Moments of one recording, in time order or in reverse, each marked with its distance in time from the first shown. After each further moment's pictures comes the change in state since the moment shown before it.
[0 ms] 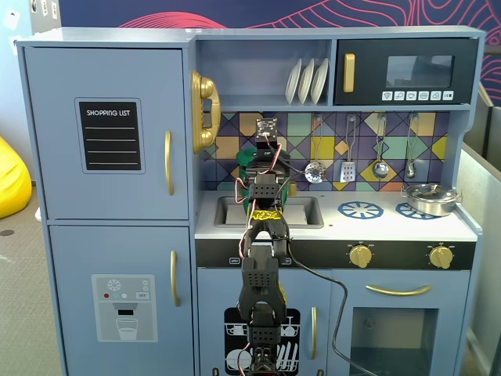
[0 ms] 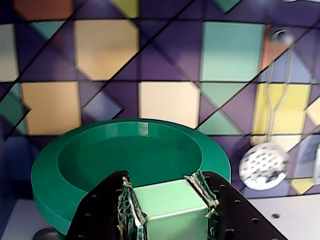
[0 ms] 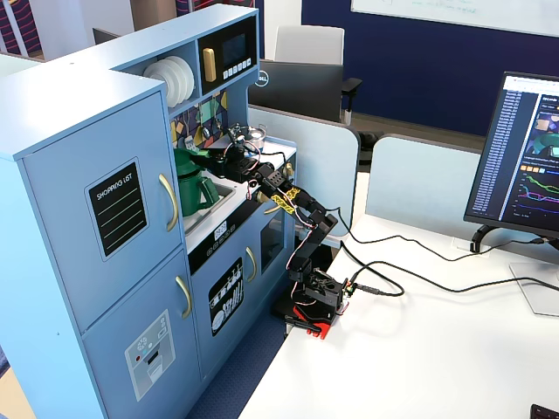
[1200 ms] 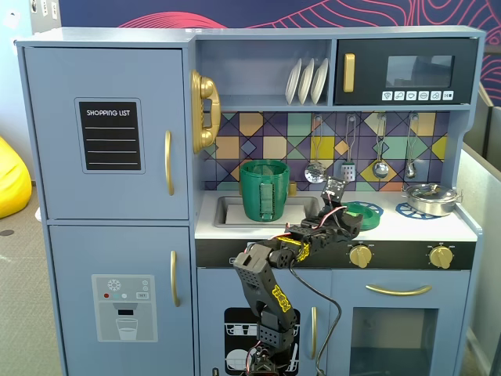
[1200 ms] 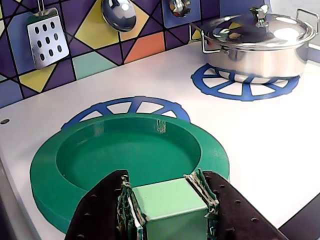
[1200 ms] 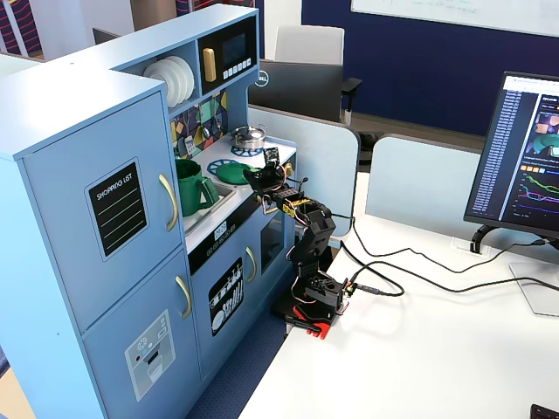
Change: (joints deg) arm 31.8 0.0 39.7 -33.8 6.6
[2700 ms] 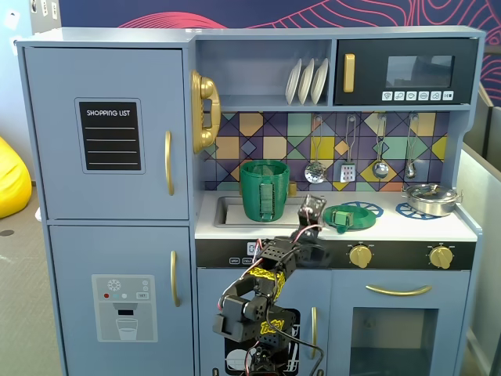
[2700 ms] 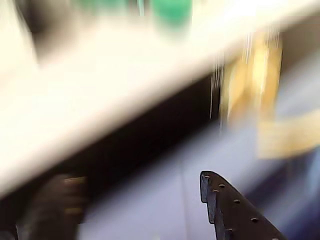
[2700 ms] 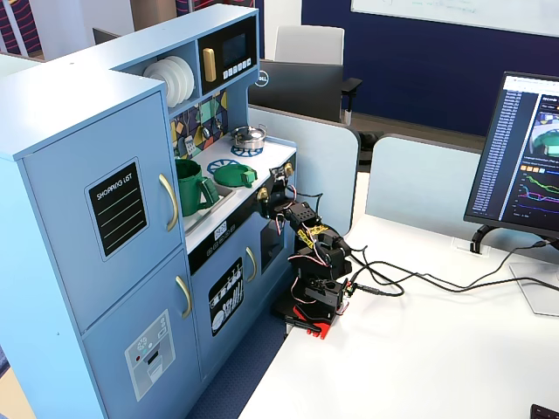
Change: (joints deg) arm -3.7 38.6 21.1 32.5 1.2
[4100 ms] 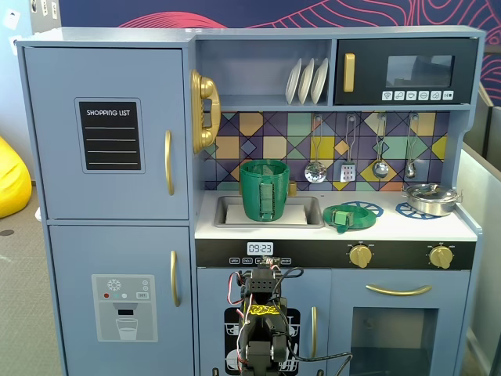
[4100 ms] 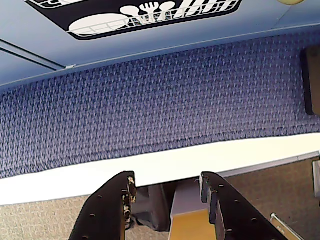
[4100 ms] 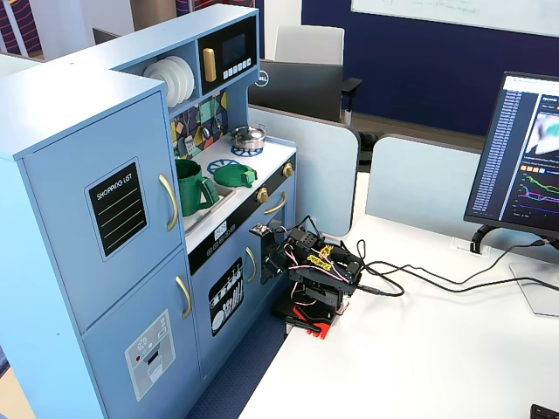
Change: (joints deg) arm -29.8 27.0 23.3 58.0 1.1
